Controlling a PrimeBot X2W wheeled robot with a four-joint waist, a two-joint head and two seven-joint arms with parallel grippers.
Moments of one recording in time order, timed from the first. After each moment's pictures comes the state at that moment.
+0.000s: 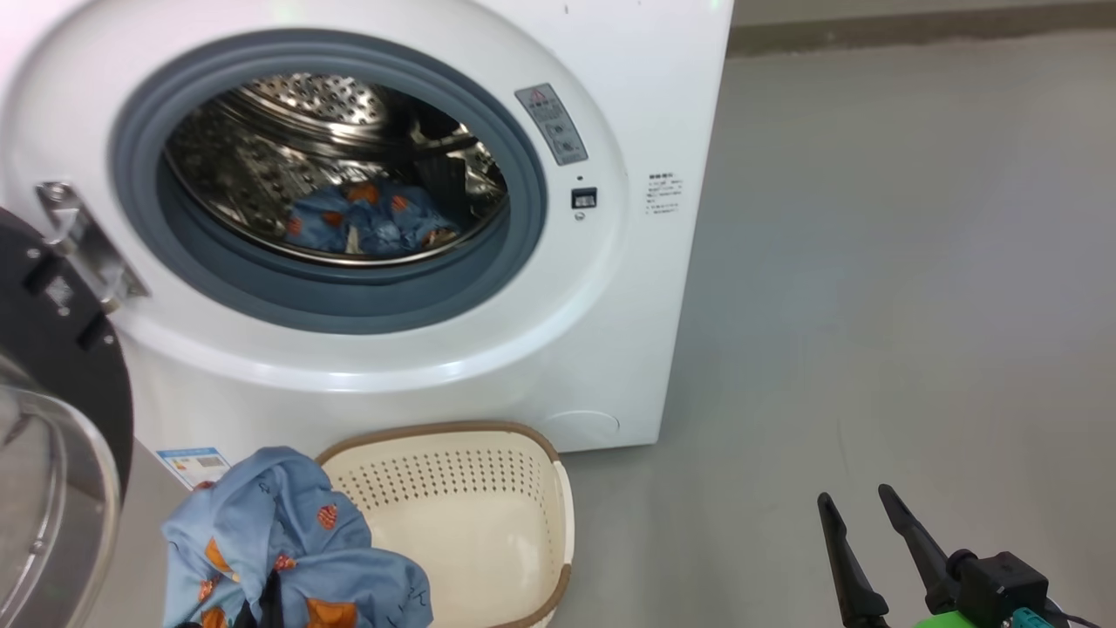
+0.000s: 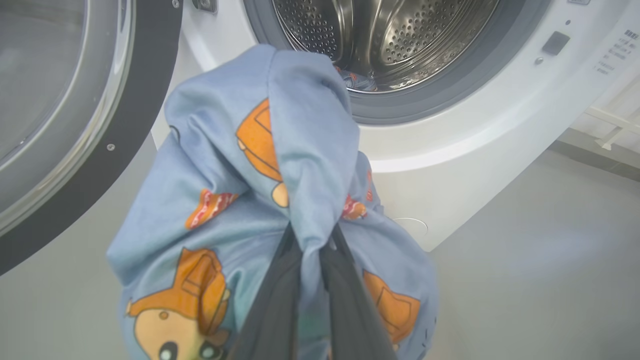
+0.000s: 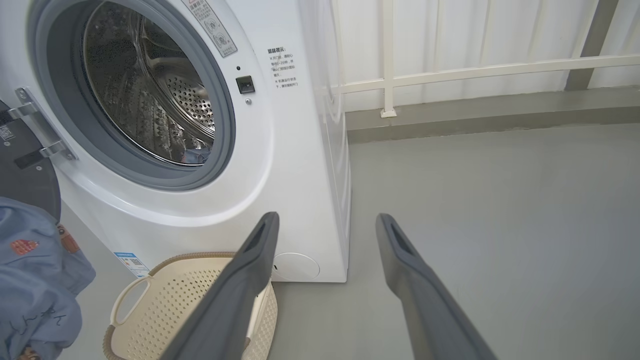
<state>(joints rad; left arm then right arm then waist) 0.02 0.04 -0.02 0.41 -0.39 -0.10 -0.25 0.06 -0.06 0.01 0.16 0.21 0.13 -0.26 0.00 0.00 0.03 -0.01</state>
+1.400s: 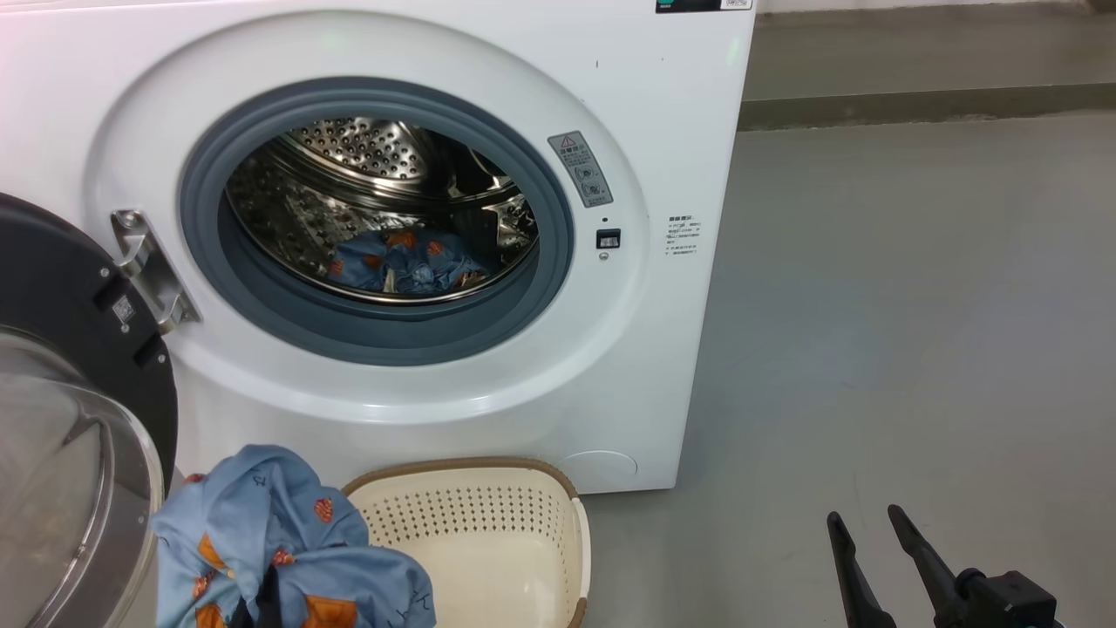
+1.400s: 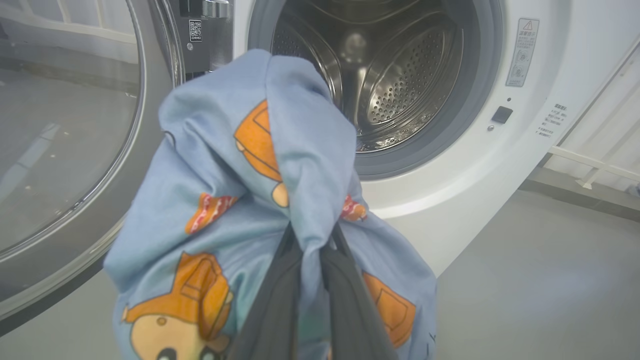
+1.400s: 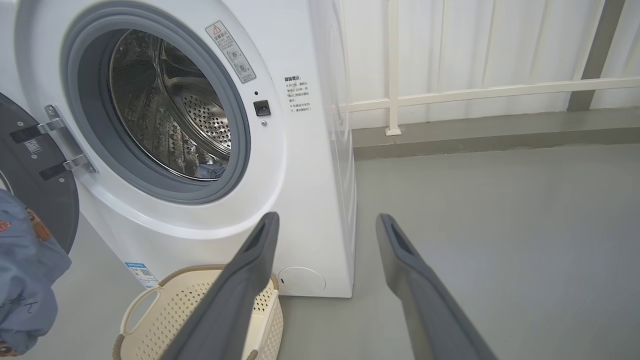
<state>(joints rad) 0.11 0.04 -0.02 0.23 -0.38 -0.08 -0.25 0.10 -0.06 -0.01 0.16 0.21 0.13 -0.26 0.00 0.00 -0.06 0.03</state>
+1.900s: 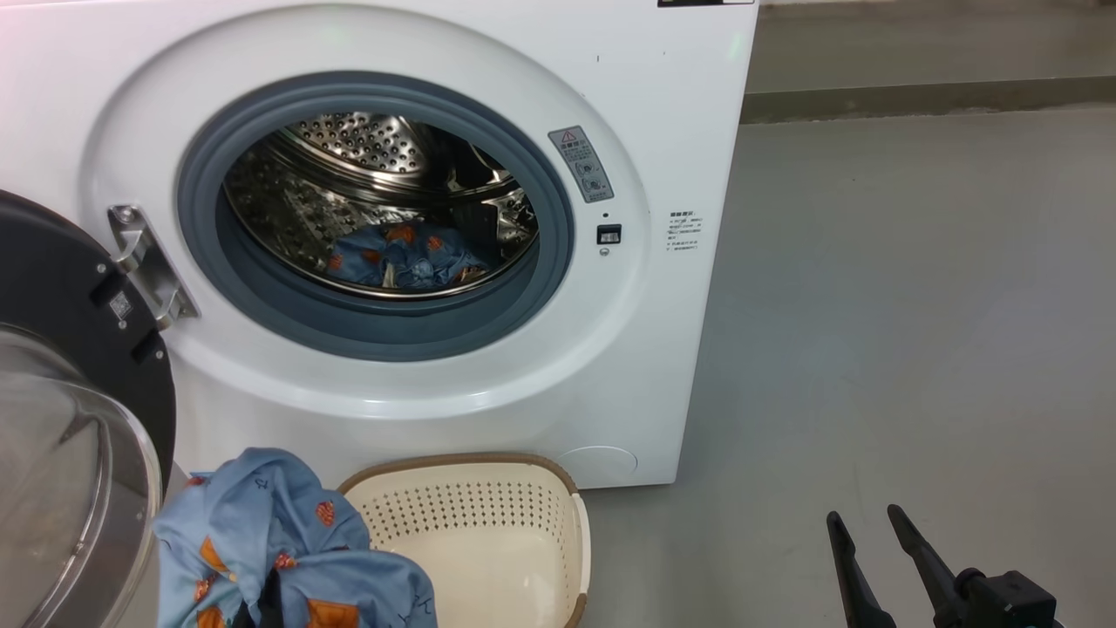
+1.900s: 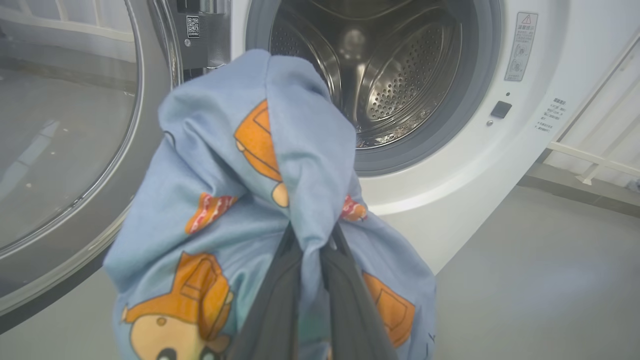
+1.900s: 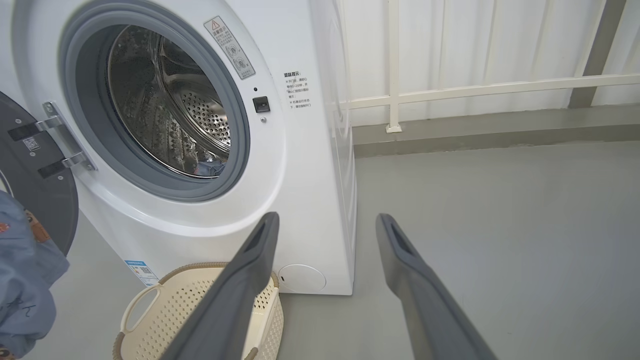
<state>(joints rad) 0.12 0.04 -0.02 0.21 -0.37 -0.08 -0.25 0.10 -0.06 -0.01 0.16 0.21 0.13 -0.26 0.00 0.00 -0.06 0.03</state>
